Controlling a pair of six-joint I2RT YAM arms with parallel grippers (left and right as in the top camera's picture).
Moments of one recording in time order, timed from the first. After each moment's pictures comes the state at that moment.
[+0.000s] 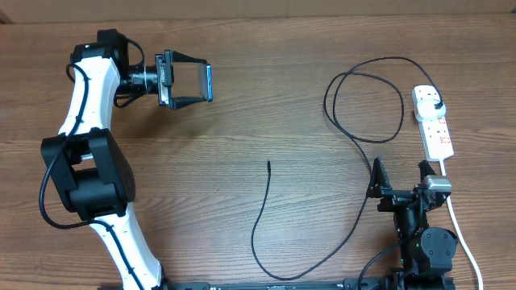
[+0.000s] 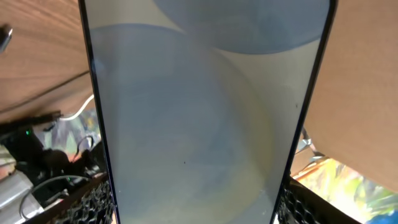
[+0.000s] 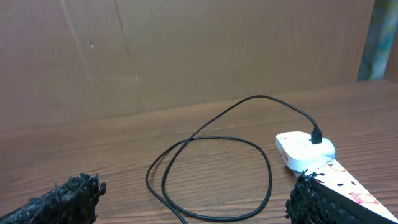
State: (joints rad) left arm 0.15 2.18 1.87 -1.26 1.33 -0.97; right arm -0.02 0.01 0.02 -0.03 -0.02 0.15
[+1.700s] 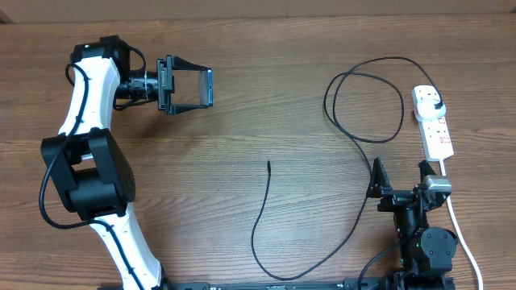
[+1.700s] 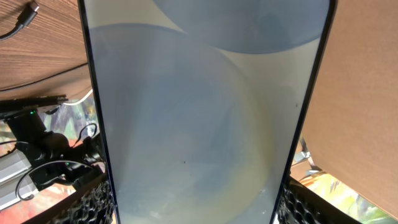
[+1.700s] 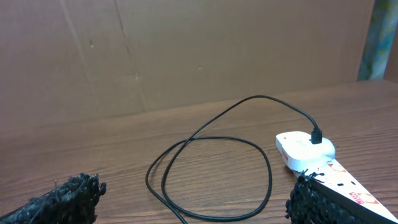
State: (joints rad) left arm 0.15 2.18 1.87 -1.39 1.29 -0.96; right arm -0.02 0.01 0.02 -0.04 -0.02 0.15
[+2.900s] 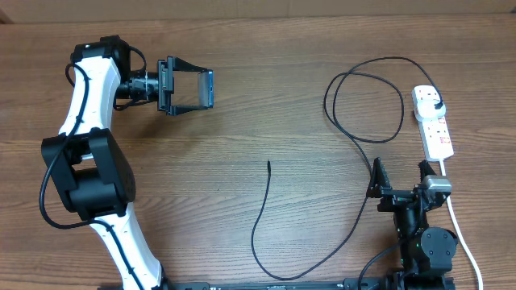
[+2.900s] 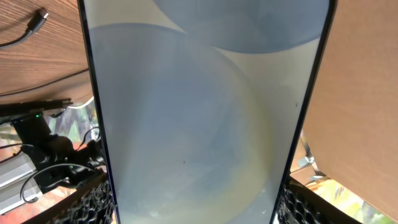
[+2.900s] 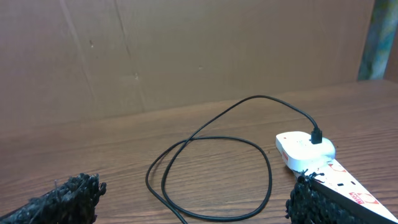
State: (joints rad) left arm 0.15 2.18 1.87 -1.39 1.26 -0.96; right arm -0.02 0.01 0.02 -0.03 -0.02 0.15
